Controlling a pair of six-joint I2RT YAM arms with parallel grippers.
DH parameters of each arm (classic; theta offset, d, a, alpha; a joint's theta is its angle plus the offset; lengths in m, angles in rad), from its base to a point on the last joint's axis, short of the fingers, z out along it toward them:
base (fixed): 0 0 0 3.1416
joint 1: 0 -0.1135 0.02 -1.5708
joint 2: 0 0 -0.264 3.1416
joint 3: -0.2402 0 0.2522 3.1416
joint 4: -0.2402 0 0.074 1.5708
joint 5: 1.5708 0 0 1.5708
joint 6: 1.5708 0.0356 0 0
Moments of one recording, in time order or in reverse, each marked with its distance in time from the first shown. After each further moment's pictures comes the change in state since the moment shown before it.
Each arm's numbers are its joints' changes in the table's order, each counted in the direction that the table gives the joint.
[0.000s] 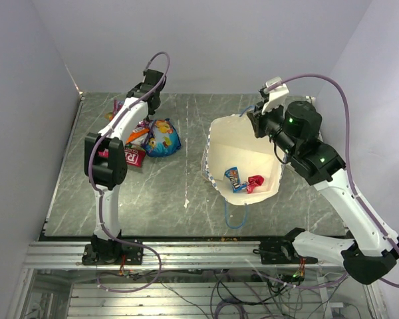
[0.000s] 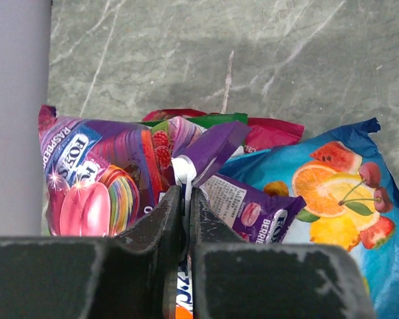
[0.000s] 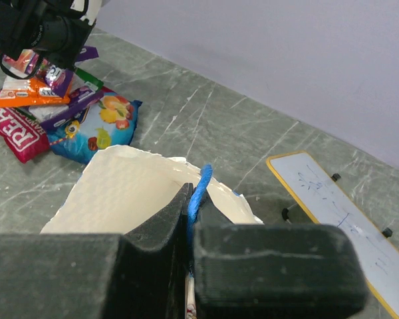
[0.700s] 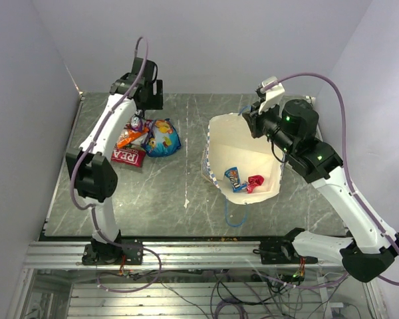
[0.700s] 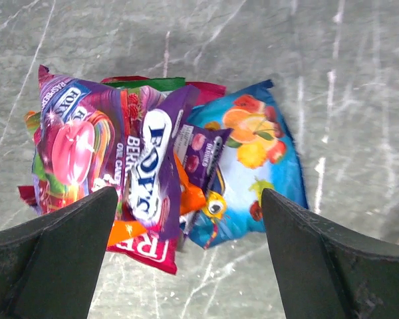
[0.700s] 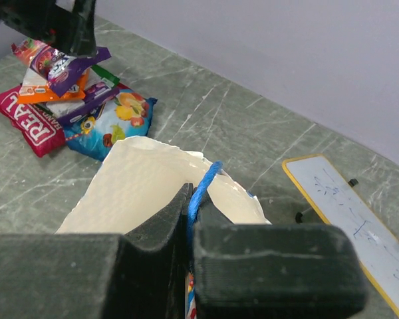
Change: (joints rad) left arm -0.003 0.165 -0.054 -0.217 0.243 -0.171; right arm 0.002 -0.018 -0.006 0.000 -0.053 0.011
